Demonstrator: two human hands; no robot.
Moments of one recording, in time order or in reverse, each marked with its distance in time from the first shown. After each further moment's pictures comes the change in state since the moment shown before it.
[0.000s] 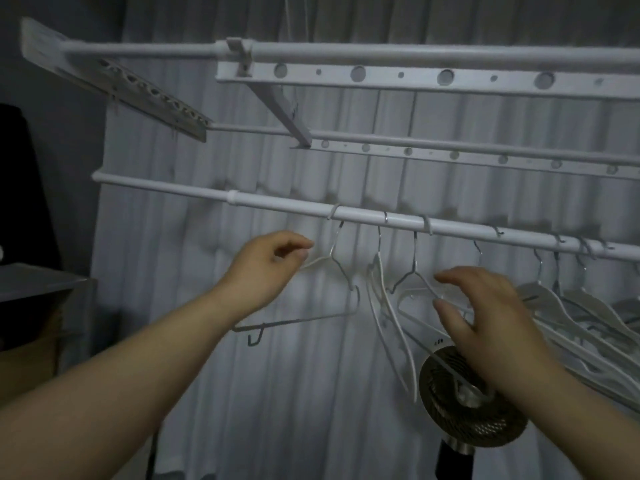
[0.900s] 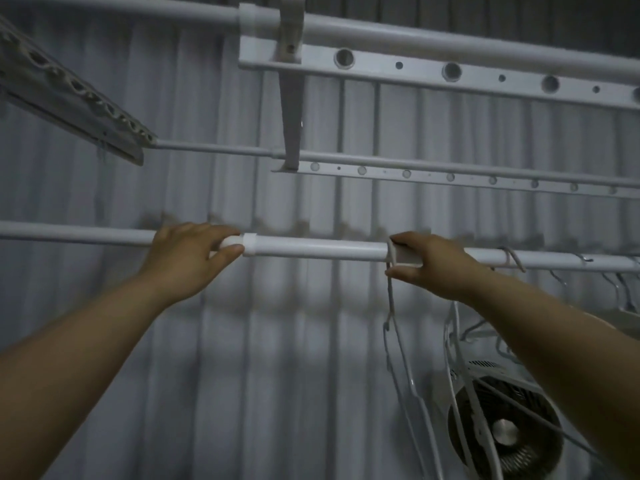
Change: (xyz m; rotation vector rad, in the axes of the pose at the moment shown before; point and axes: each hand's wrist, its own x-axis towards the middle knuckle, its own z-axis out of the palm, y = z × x) left_hand 0.189 -0.185 -0.111 0.668 -0.001 0.384; right_hand 0.182 -0.094 0.130 -0.192 -0.288 0.209
